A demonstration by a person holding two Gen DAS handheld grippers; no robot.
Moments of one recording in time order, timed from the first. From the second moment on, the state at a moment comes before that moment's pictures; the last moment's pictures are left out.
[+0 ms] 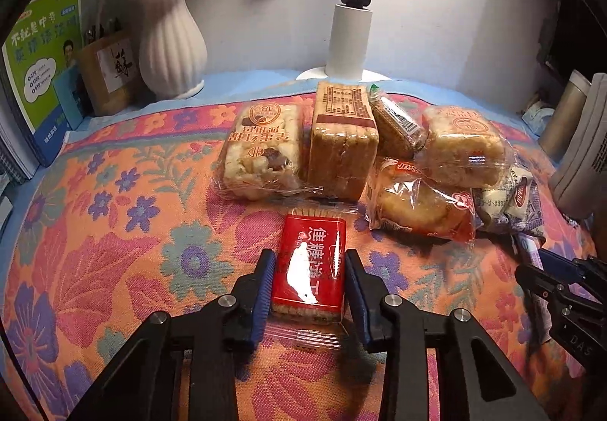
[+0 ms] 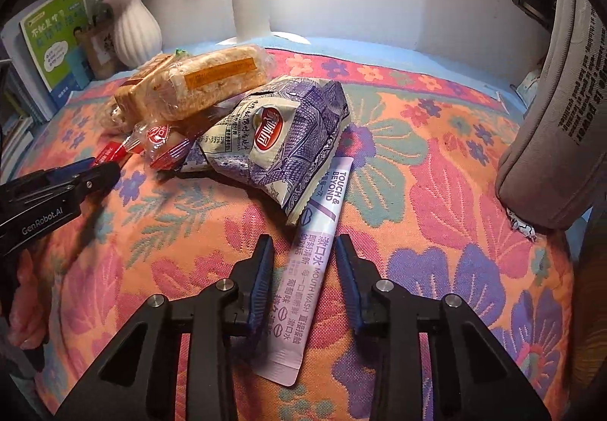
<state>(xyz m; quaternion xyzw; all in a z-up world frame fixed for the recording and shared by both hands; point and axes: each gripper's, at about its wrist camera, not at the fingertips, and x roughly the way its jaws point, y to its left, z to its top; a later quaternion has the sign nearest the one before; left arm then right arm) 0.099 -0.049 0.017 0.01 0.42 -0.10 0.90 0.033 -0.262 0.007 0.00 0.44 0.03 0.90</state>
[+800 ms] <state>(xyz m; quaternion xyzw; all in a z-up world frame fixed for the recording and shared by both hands) 0.043 -0.051 0.027 -0.02 0.39 -0.14 0.91 -0.050 -0.296 0.007 0.02 0.46 0.08 0.88</state>
